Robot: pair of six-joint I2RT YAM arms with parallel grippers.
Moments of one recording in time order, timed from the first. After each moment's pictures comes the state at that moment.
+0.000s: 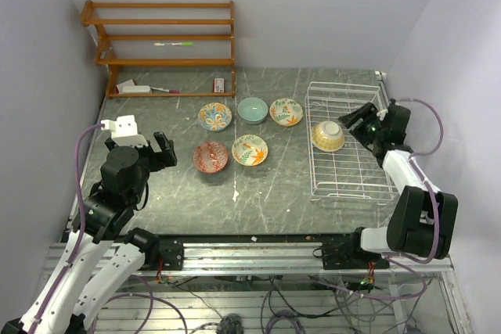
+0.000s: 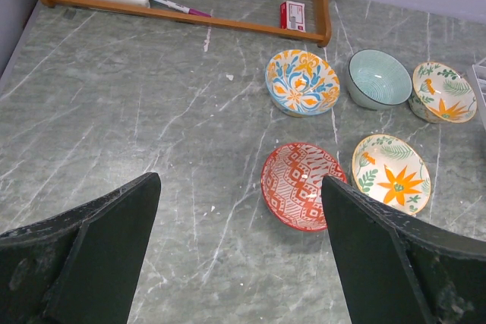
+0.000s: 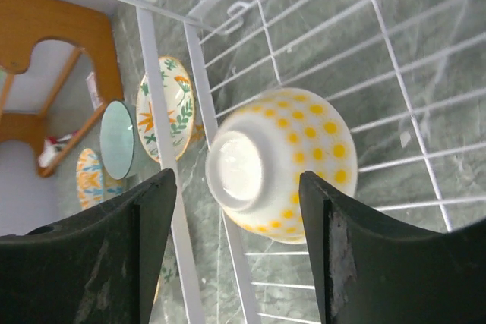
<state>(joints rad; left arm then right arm) -0.44 0.53 0.80 -0.54 -0.42 -0.31 -0.24 1.36 0.73 0.10 -0.40 0.69</state>
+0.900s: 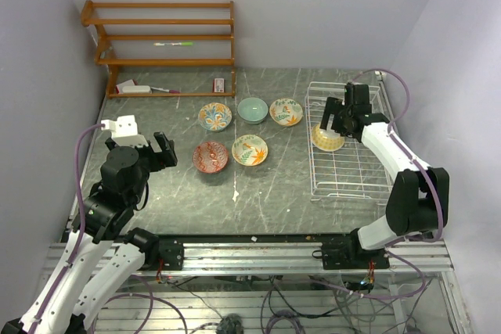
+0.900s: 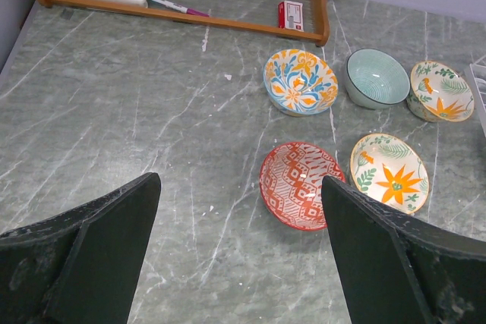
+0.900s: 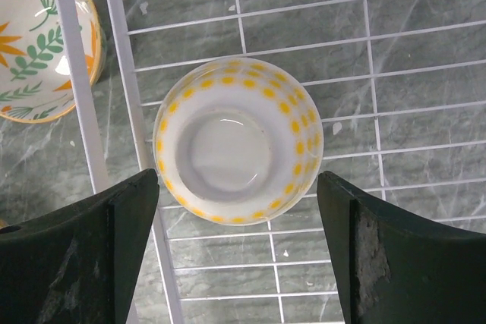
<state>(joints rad) -0.44 0.53 0.80 -0.53 -0.41 -0.31 0.11 1.51 1.10 -0.40 0.14 0.27</state>
